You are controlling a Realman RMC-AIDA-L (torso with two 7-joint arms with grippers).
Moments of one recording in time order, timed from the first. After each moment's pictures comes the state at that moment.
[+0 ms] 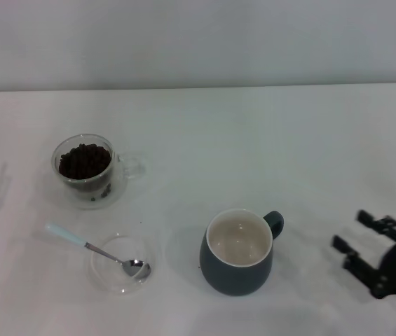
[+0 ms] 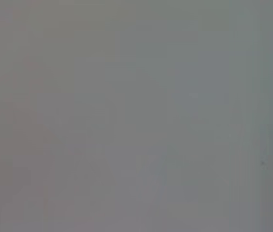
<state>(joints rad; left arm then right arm) -0.40 -2.08 0.64 0.01 0.76 1.48 -0.28 0.15 2.01 -2.16 -0.06 0.06 -1.51 0.25</state>
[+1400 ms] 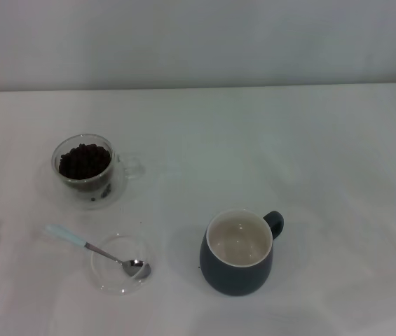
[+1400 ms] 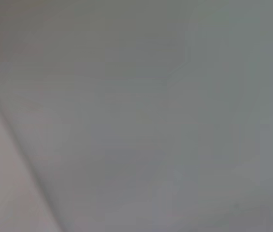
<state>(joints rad) -0.24 -2.09 0.74 -0.18 0.79 1.66 -1.28 0.32 1.87 -1.58 -0.03 0.17 -1.98 0.22</state>
